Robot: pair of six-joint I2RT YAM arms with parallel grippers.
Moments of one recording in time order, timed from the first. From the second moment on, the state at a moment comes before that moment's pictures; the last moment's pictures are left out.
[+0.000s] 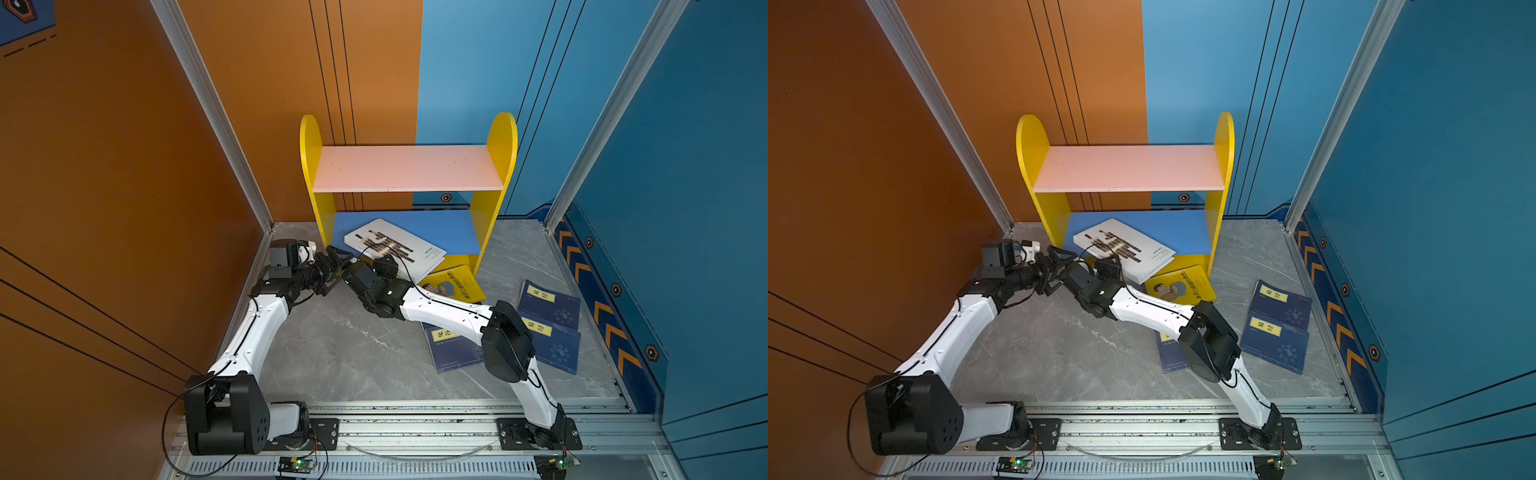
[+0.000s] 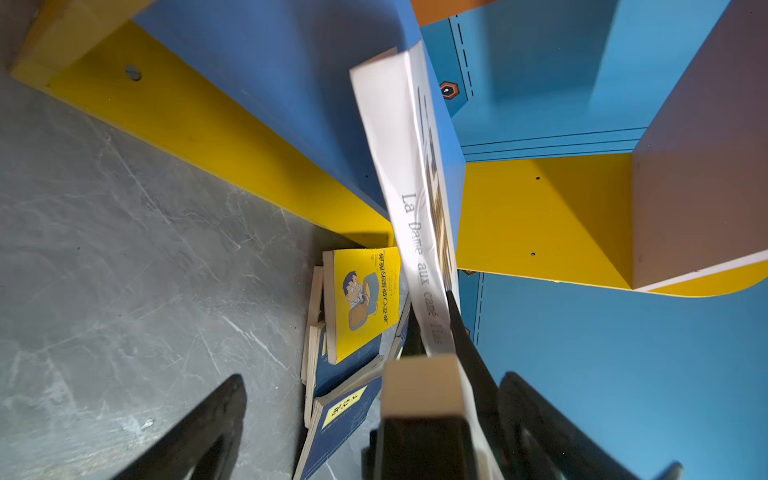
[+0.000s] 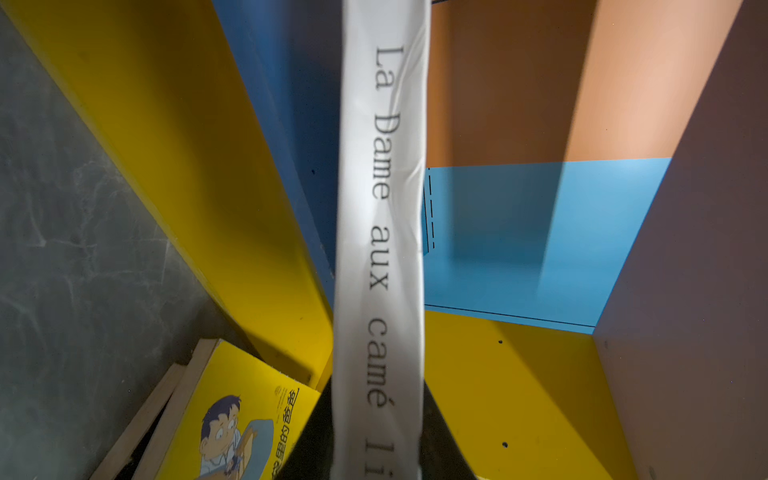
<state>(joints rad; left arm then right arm) 0.02 1.30 1.00 -0.33 0.69 -0.94 1.01 2.18 1.87 -0.41 1.06 -0.78</state>
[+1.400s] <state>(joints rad) -0.04 1.39 1.11 -0.38 0.61 -0.88 0.86 1.94 1.78 -0.81 0.79 -0.10</state>
